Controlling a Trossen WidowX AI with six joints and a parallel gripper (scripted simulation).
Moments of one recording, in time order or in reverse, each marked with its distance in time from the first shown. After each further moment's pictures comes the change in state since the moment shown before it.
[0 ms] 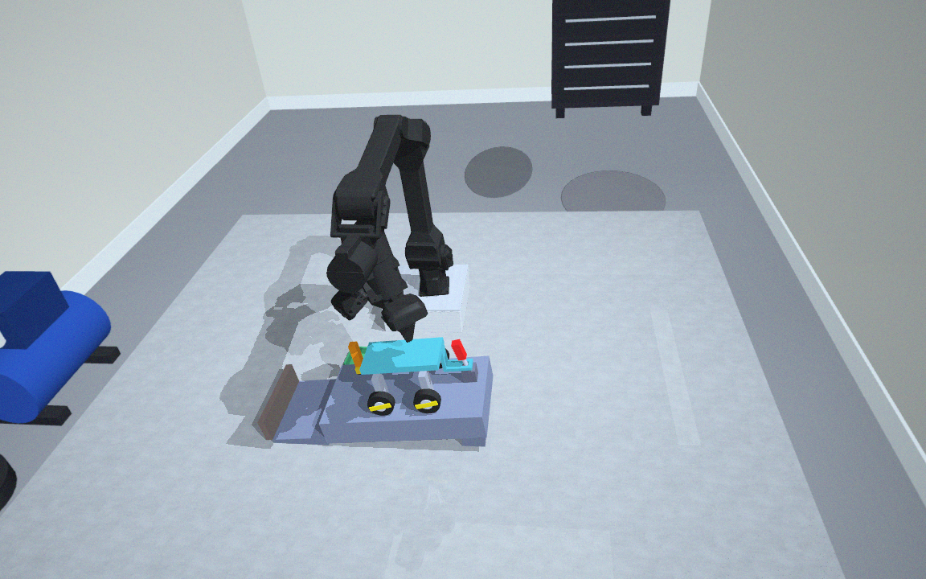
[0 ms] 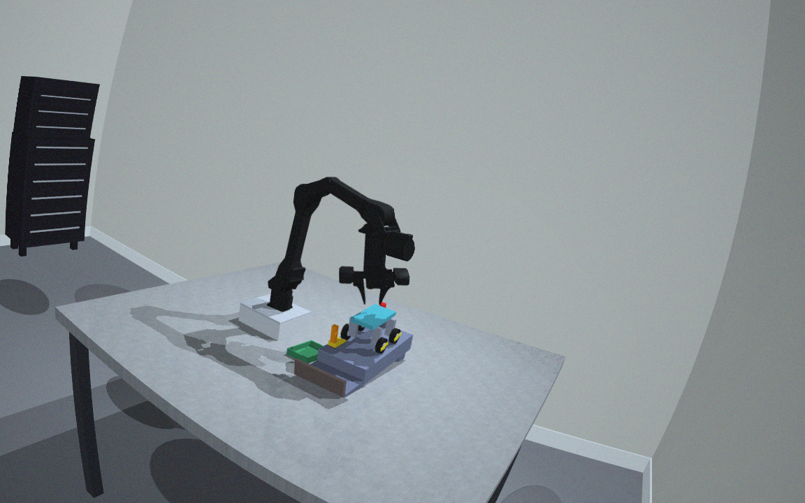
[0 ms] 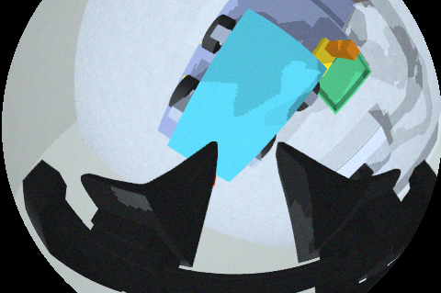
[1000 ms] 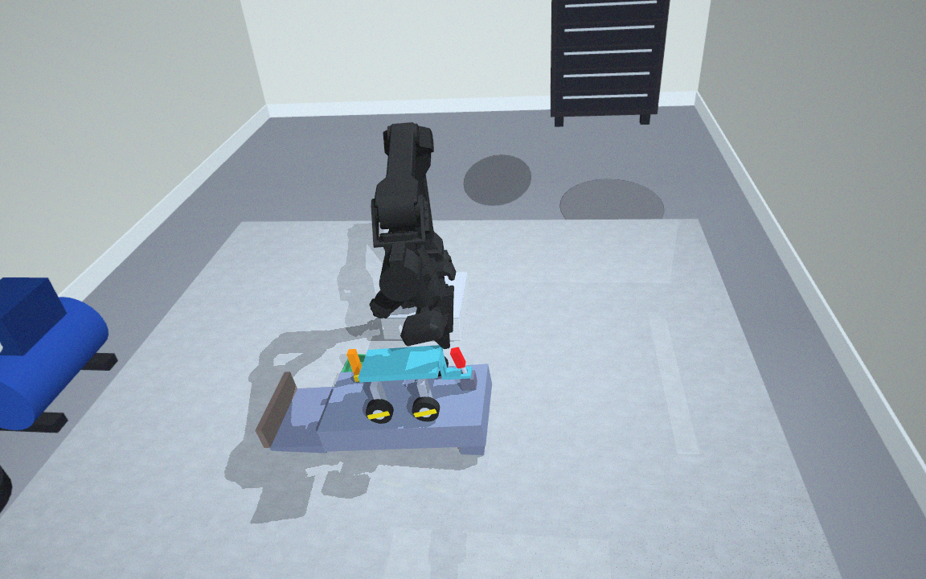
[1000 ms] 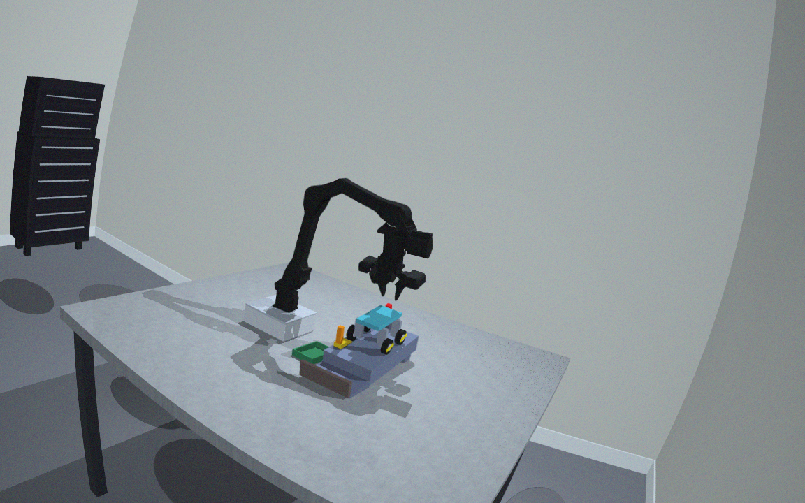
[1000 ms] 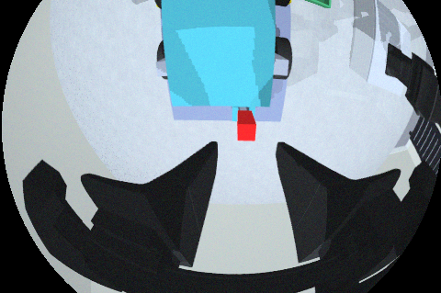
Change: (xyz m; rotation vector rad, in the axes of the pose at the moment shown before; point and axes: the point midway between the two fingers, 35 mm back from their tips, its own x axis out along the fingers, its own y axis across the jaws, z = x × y) arm 0.009 0.038 -0.062 0.574 0.104 -0.021
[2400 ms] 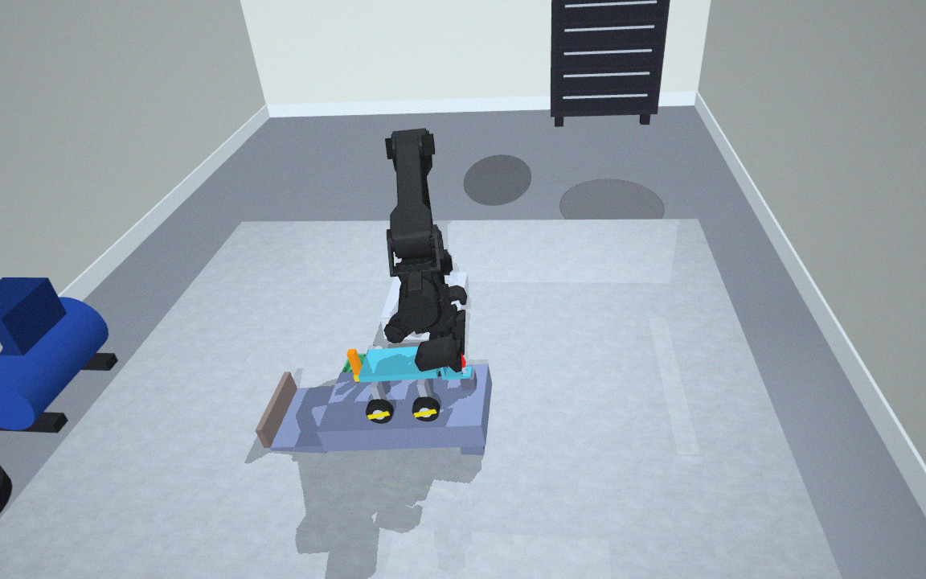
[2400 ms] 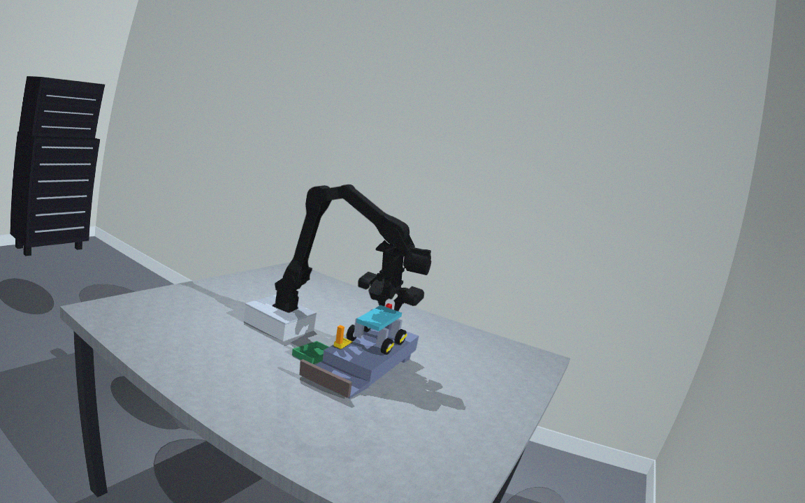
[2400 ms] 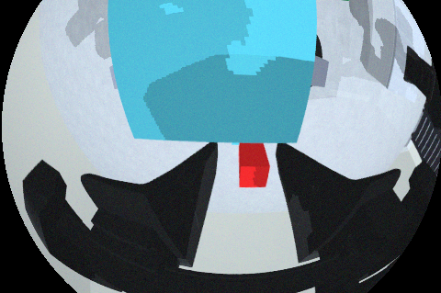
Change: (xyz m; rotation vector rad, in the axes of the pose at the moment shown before) arm 0.053 0.000 -0.001 0.000 0.004 0.001
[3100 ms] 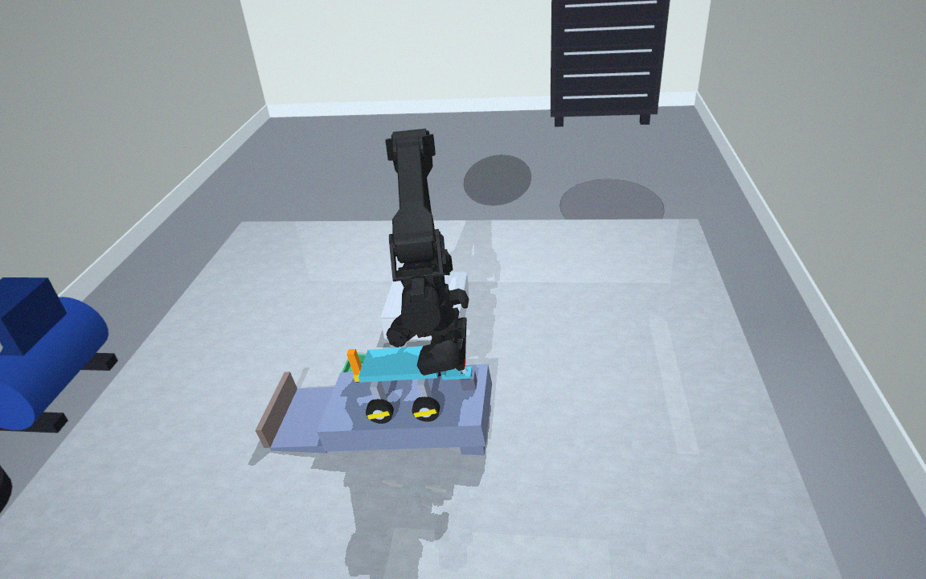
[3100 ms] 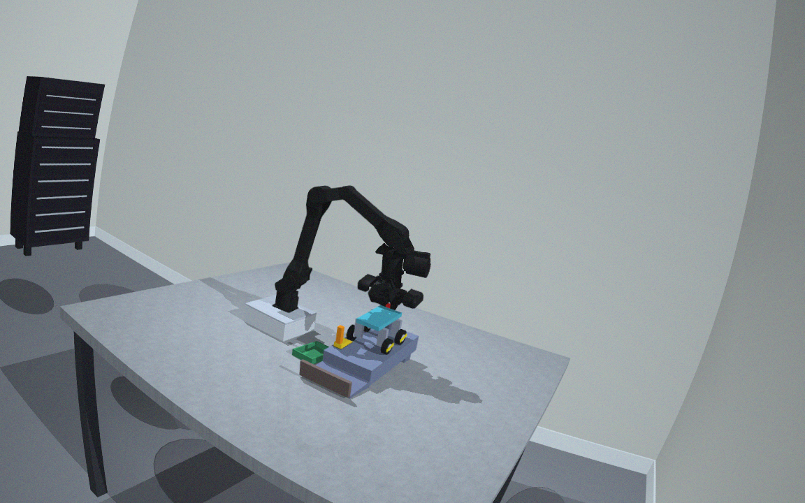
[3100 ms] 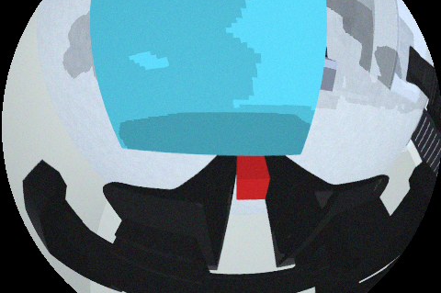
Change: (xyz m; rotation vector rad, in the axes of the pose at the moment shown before) arm 0.009 -0.001 0.000 0.001 0.000 -0.005
